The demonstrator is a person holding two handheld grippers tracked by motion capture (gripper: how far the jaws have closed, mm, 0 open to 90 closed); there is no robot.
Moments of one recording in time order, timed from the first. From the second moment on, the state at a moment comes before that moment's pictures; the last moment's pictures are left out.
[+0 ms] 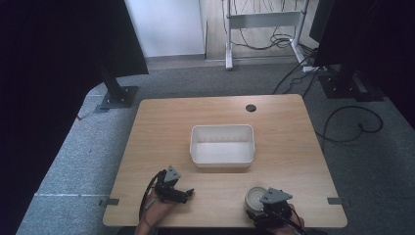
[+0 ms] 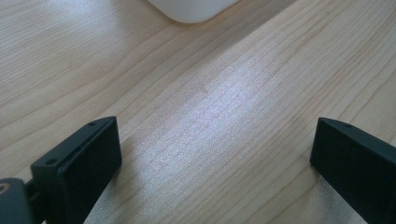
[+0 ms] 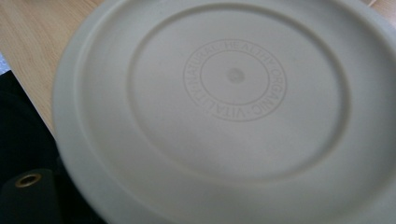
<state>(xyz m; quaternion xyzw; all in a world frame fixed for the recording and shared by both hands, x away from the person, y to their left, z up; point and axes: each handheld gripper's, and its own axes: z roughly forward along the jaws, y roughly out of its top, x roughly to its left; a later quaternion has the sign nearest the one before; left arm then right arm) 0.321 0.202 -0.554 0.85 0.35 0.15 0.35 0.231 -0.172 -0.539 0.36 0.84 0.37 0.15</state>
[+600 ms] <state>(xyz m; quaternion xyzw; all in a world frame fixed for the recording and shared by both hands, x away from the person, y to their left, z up) 0.321 0.202 -0.554 0.85 0.35 0.15 0.35 0.237 -0.166 -0.526 0.37 0.84 0.37 0.17</state>
